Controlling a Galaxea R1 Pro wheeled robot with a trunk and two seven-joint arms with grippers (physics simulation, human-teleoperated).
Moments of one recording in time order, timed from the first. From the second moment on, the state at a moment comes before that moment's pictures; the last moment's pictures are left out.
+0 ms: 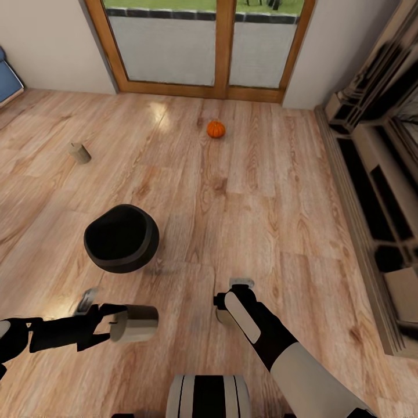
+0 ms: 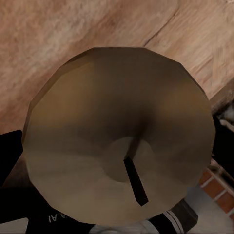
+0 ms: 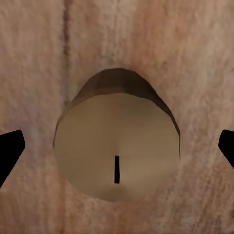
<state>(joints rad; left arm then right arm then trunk) -0.28 0.55 -0.03 -1.44 2.03 1.00 0.53 -0.72 0.16 0.48 -0.92 -0.72 0.75 -0.71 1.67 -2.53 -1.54</state>
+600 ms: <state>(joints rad) -0.20 0.55 0.10 -1.46 2.06 1.00 0.44 -0.72 0.16 0.48 -0.92 -0.72 0.75 -0.71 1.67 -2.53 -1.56</state>
